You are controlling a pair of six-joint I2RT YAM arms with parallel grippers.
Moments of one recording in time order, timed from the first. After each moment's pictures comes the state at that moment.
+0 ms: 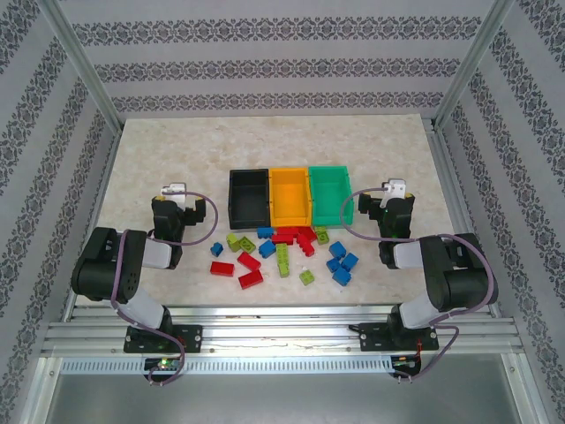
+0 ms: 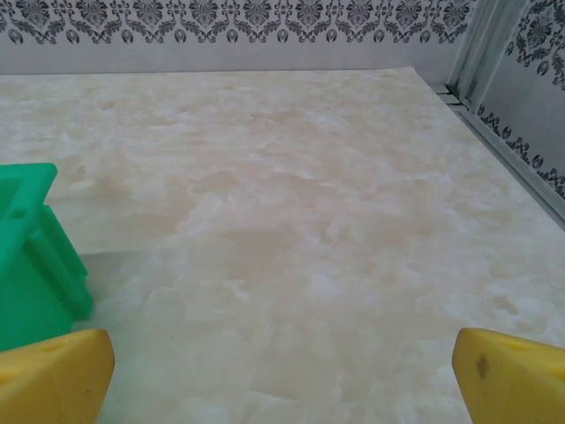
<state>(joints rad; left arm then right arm) -0.03 1.60 0.36 0.89 -0.15 0.02 0.06 1.53 0.34 0.88 0.17 0.04</state>
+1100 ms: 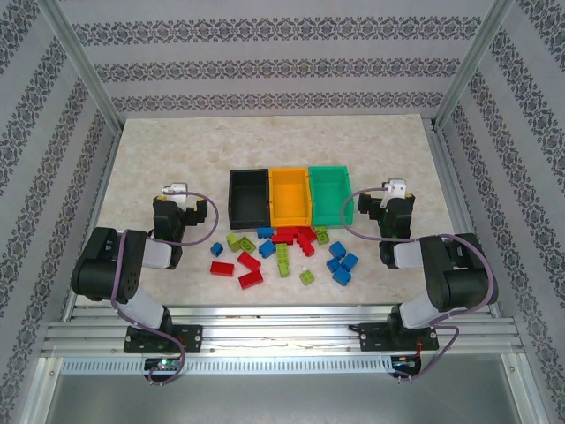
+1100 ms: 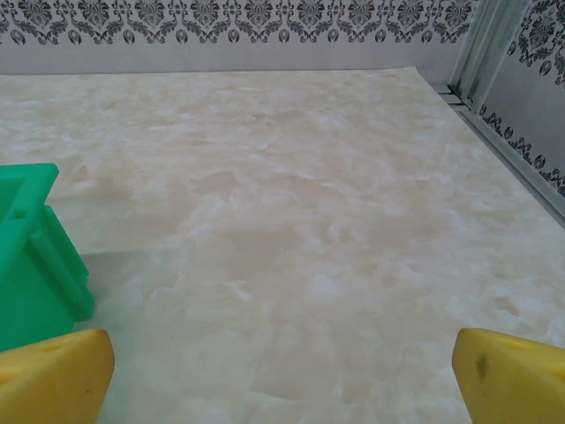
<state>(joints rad) -0.03 1.60 0.36 0.89 -0.11 0.02 0.05 1.53 0.34 0.88 0.17 0.04</state>
